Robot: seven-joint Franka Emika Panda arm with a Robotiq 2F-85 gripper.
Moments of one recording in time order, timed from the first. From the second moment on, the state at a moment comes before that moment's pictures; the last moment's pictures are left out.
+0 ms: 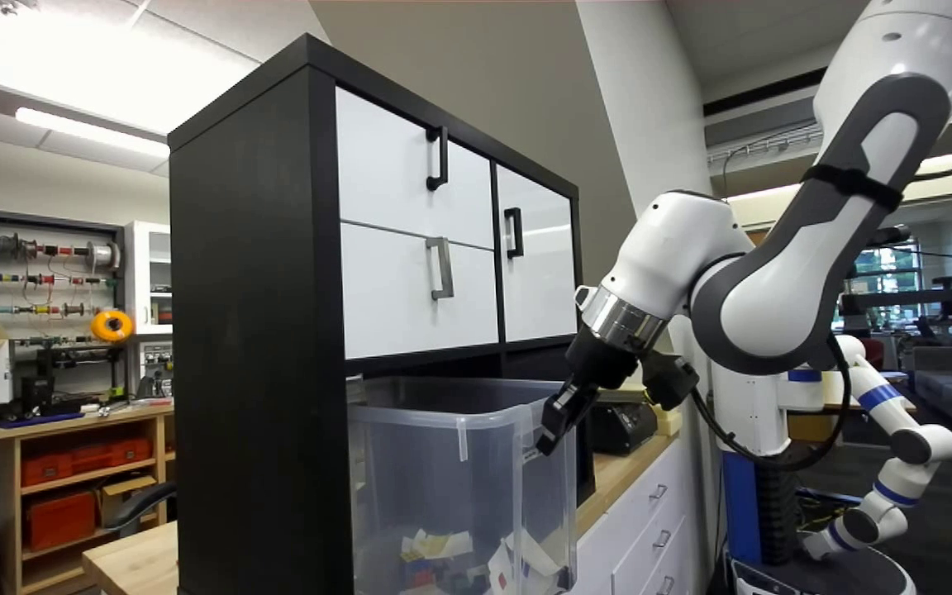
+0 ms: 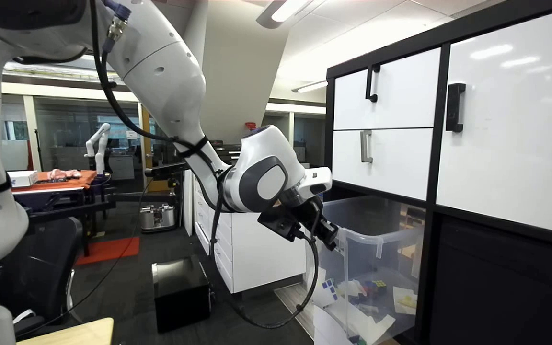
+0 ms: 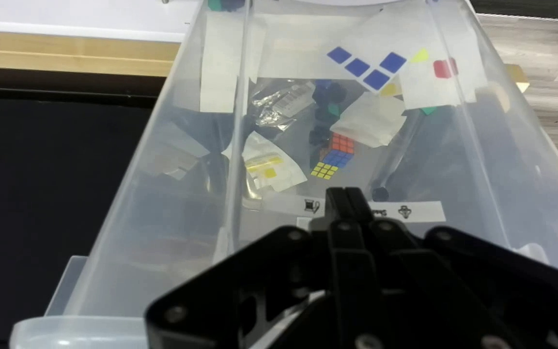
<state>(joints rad) -0.11 0.12 0.07 -2.37 -0.35 3.14 0.27</state>
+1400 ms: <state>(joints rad) 0.18 0.41 -0.19 -2.00 -0.39 3.13 0.32</state>
